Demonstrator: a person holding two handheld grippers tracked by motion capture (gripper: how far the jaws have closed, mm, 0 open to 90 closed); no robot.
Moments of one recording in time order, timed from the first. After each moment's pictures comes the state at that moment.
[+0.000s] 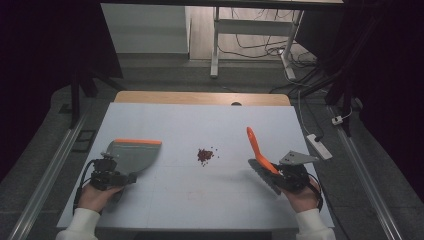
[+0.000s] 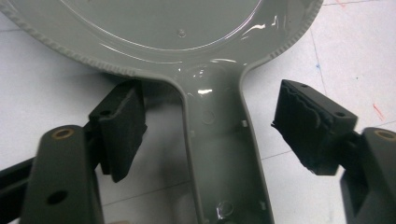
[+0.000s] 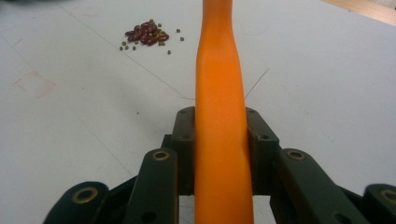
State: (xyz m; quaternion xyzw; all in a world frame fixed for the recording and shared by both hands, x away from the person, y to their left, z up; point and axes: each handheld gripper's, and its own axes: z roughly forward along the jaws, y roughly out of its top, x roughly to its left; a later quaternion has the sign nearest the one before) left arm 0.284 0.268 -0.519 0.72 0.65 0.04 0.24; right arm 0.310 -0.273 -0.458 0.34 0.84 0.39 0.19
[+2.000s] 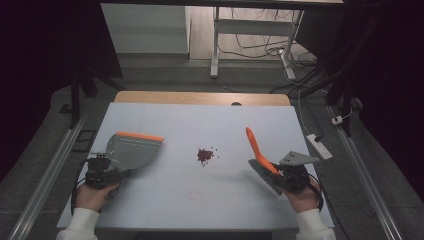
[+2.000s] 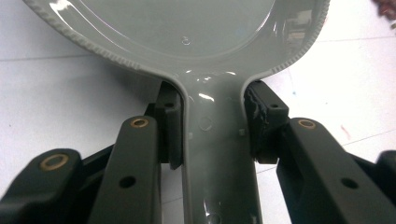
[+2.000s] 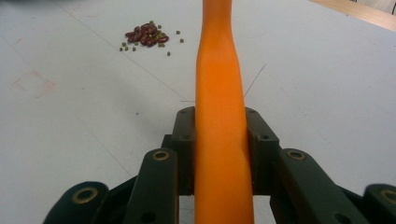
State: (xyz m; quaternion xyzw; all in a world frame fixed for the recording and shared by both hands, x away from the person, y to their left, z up) left arm 0.278 0.280 -0.511 0.70 0.64 0.05 0.32; right arm 0.309 -0.273 -0.457 0.33 0.84 0.39 0.19
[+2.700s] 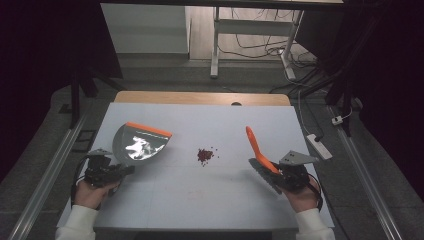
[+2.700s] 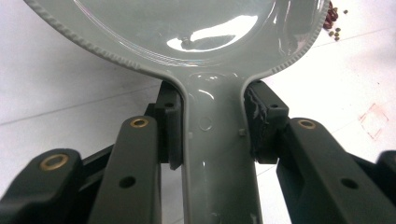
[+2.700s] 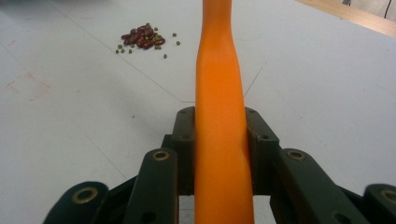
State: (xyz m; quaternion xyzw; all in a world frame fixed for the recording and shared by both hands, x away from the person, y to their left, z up) left arm 0.282 0.281 -0.504 0.74 0.56 0.06 0.38; right arm 0.310 -0.271 -0.457 0.33 0.83 0.39 0.20
